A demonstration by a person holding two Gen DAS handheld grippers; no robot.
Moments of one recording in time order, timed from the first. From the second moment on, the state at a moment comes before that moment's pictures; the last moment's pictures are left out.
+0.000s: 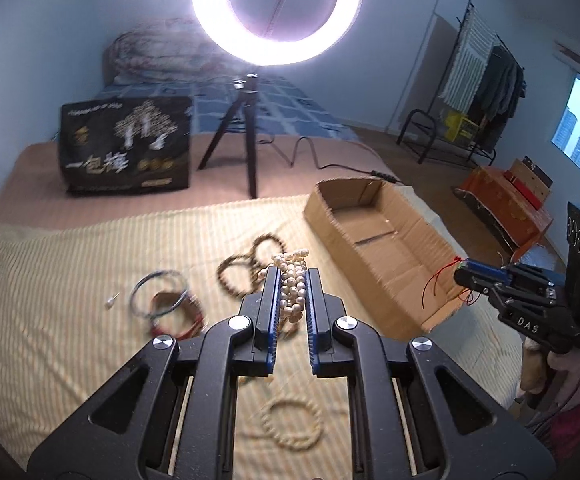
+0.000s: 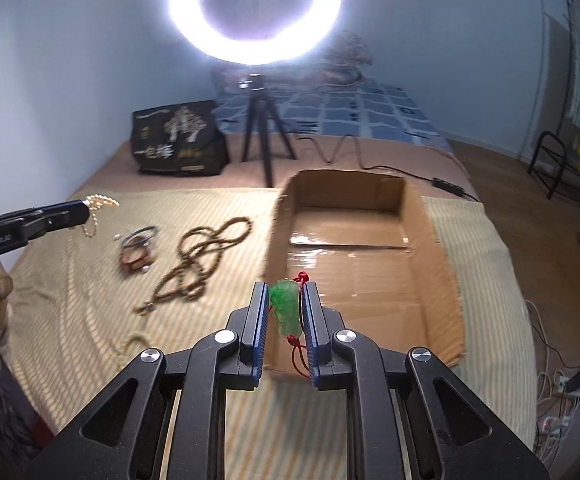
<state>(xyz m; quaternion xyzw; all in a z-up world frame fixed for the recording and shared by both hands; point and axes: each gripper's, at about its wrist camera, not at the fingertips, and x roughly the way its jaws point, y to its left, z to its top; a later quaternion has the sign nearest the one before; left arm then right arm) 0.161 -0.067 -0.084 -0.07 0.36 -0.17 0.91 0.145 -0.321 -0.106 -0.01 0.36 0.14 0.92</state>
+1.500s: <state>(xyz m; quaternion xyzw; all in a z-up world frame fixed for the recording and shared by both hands) 0.259 -0.198 -0.113 -0.03 0.40 -0.23 0.89 0.200 -0.377 -0.140 0.02 0.42 0.06 0.90</state>
